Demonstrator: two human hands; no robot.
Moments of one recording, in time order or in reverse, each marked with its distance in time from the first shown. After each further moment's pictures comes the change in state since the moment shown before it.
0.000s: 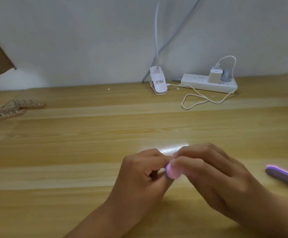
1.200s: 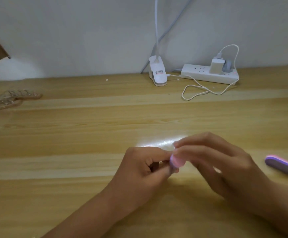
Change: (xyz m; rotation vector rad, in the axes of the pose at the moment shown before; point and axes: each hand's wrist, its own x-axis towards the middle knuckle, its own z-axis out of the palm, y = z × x) left_hand -0.004 -0.005 0.000 -0.166 -0.145 -0.103; right_hand -0.003 0.004 -0.003 0.105 -0.031 0.108
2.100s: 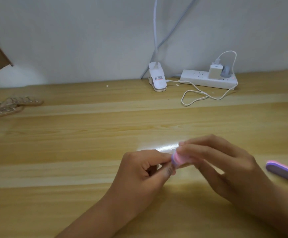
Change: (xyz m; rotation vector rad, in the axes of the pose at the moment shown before) left_hand 0.001 -0.002 0.000 0.002 0.067 0.012; right_hand 0.001 0.005 -0.002 -0.026 0.076 0.007
